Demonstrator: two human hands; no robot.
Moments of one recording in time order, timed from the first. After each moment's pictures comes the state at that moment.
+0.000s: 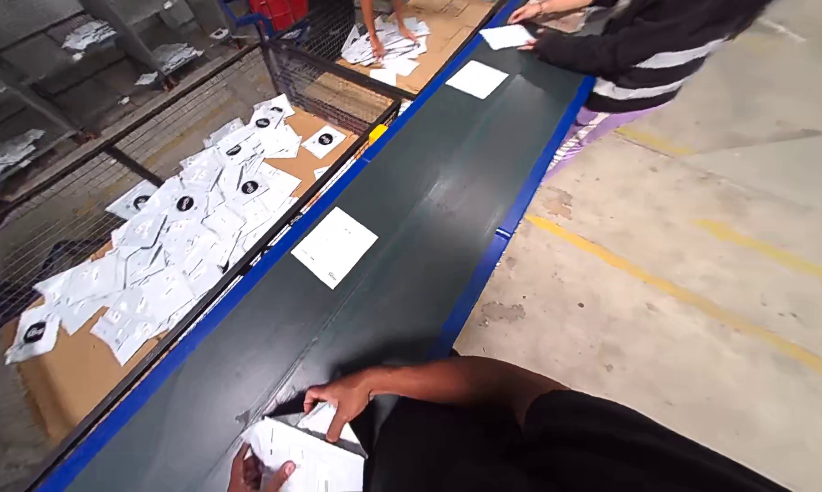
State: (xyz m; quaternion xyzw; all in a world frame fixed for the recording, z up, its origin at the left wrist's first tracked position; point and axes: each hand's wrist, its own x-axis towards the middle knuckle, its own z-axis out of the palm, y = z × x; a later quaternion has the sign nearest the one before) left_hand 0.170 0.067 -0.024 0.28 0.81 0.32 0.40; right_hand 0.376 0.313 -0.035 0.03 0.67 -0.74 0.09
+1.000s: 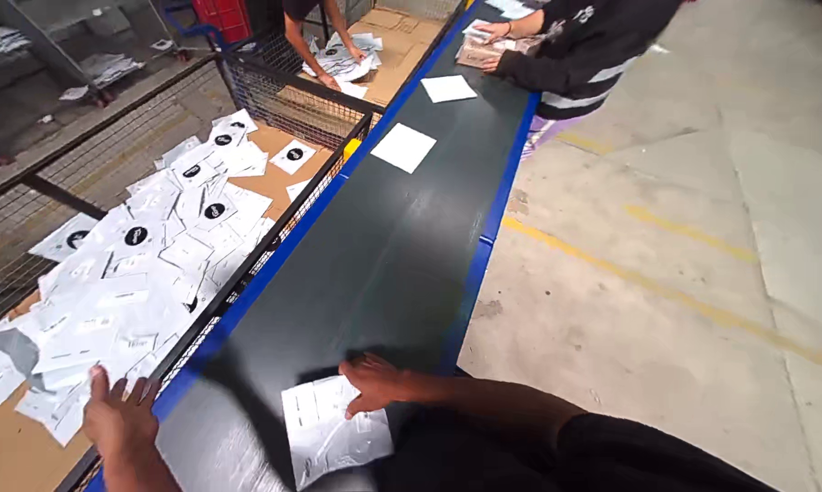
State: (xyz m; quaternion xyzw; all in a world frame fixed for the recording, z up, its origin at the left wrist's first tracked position) left_hand -0.032 0.348 0.021 0.07 0.70 0.64 0.30; right_hand 0.408 0.375 -0.048 0.32 0.86 -0.38 0.07
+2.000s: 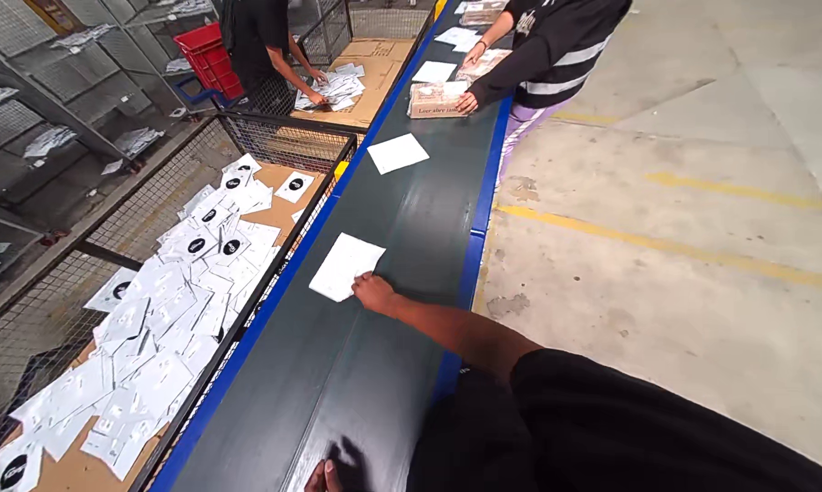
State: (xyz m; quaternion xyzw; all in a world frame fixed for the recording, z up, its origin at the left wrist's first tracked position) left_hand 0.258 0.146 -0.067 0.26 0.77 0.51 0.30; right_hand 0.430 0.545 -0.073 0.45 0.88 -0.14 -0.01
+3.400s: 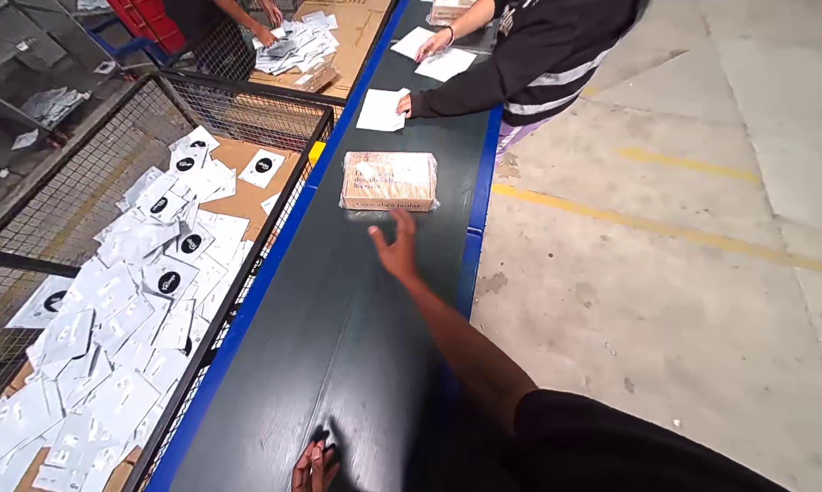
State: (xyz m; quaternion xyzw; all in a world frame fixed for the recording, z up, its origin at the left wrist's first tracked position) left_hand 0.239 0.239 -0.059 0.16 0.70 0.48 0.49; right_hand 0.514 0.638 -0.044 0.66 0.53 -0.20 -0.50
